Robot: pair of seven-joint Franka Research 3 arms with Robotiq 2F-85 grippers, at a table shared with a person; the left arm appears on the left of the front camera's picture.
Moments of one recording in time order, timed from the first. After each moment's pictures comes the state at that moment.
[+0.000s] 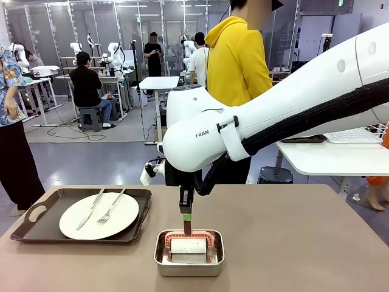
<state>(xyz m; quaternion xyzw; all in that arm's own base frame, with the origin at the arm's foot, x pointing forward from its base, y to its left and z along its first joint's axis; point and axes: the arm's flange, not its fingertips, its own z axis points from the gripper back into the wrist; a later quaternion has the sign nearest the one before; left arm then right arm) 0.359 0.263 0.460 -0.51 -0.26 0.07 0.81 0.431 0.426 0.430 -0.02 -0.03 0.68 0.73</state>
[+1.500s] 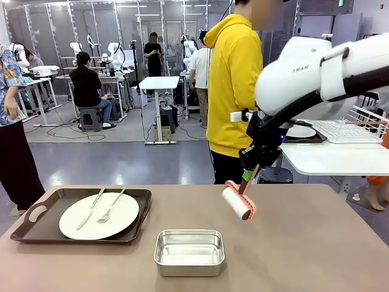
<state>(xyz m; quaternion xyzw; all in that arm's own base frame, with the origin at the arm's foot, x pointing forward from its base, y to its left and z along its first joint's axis) 0.358 0.264 0.460 -0.51 -0.26 0.07 0.81 0.460 0.214 0.517 0.09 -0.12 0.23 0.96</state>
